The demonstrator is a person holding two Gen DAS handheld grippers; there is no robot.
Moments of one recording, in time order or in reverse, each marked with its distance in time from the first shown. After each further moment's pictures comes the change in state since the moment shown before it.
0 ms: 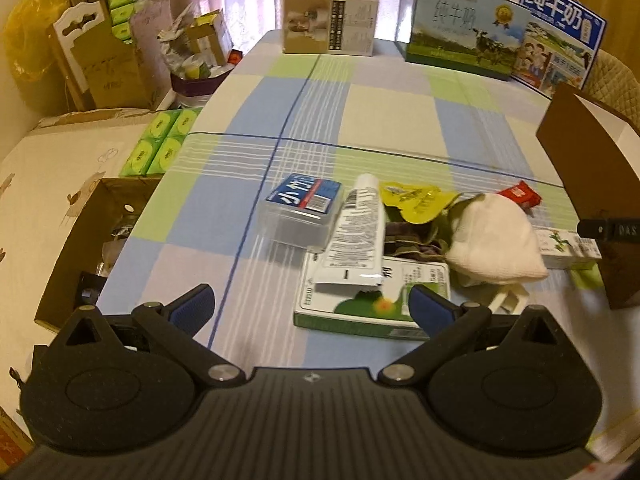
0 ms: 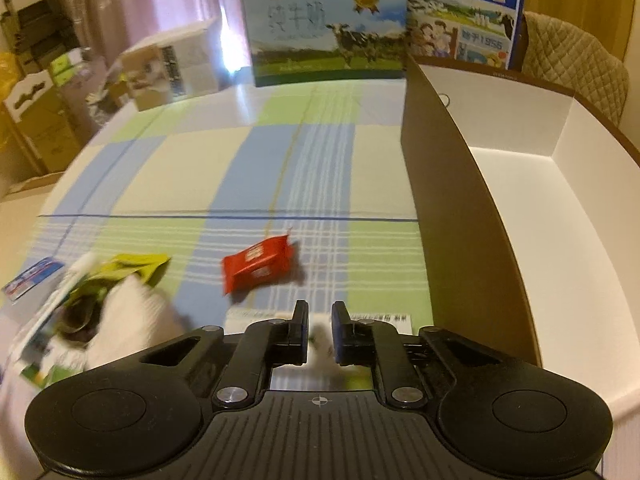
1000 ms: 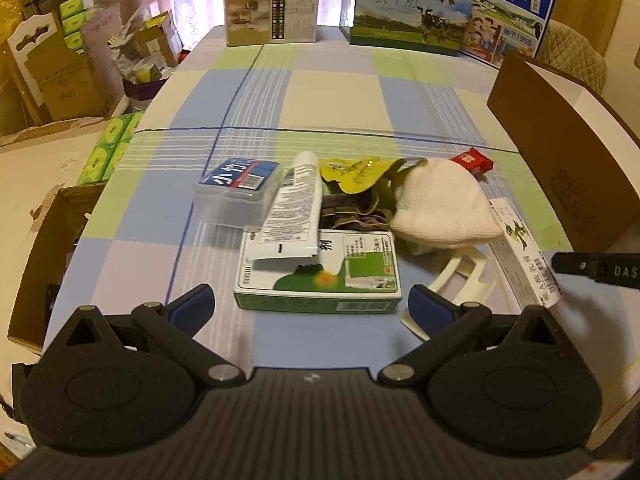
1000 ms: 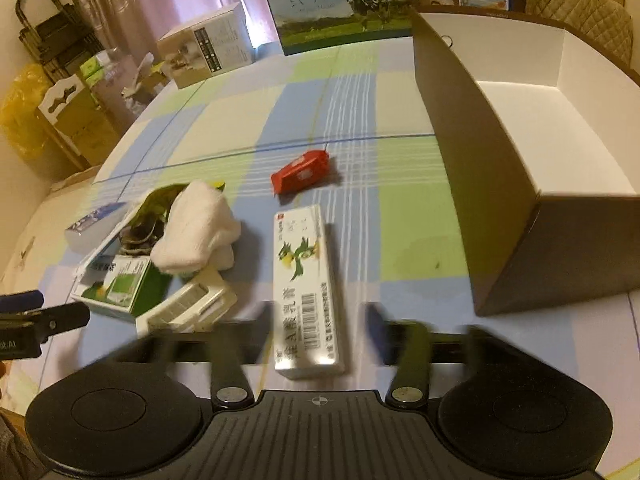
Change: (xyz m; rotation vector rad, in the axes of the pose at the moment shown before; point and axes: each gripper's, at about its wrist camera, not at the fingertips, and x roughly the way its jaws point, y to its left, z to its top) left arm 0.003 -0.028 -0.015 0.105 0.024 -0.113; right arm -0.060 0.001 -0.083 0.043 0.032 0.151
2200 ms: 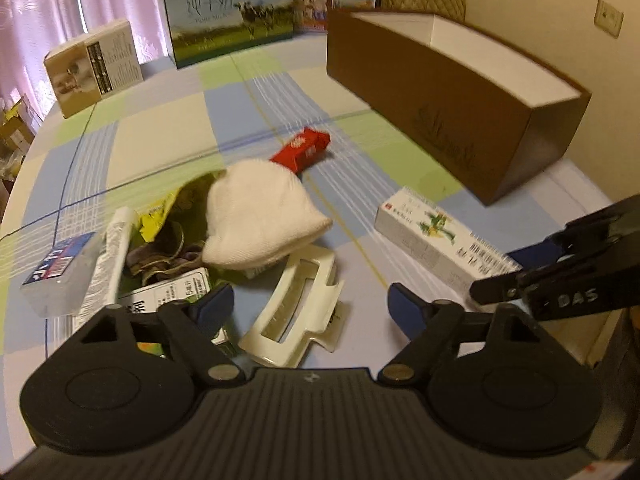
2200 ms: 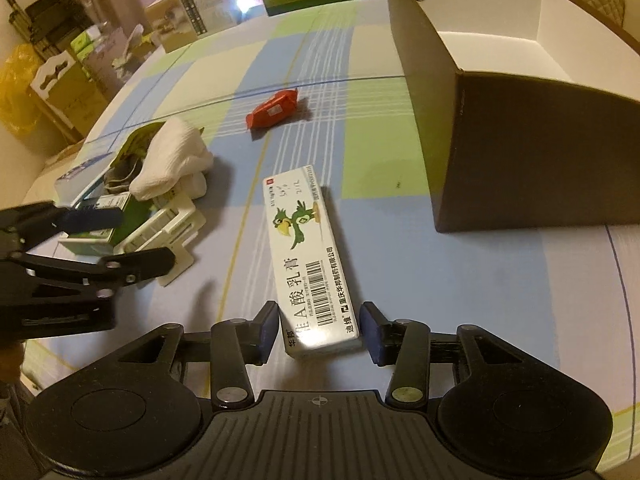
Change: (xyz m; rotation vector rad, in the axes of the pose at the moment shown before) left arm 0.030 -0.094 -0.006 0.377 -0.037 -0.236; right arm -0.010 -0.035 -0.032 0.042 0.123 -0.006
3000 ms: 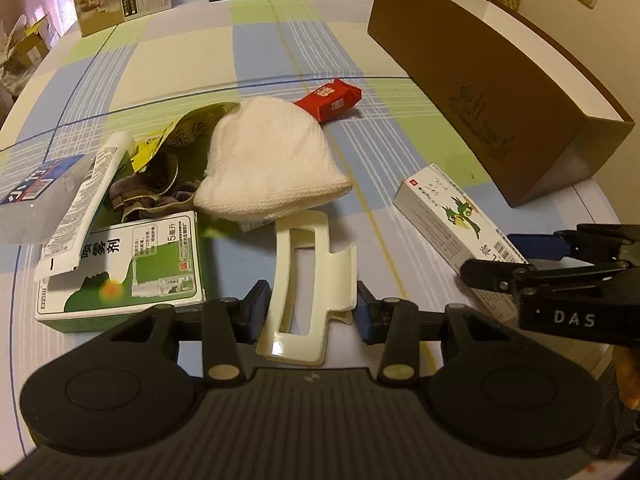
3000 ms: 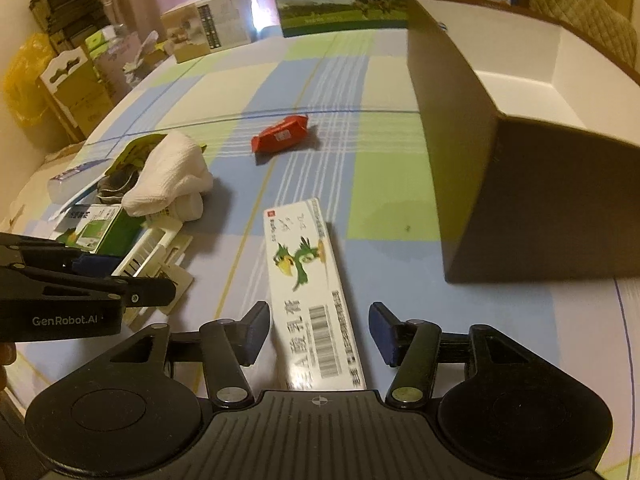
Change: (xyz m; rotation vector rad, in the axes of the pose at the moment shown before) left arm 0.022 0.009 -0.002 -0.199 0.131 0.000; right arm 0.018 0.011 0.008 -0.130 -0.102 -0.028
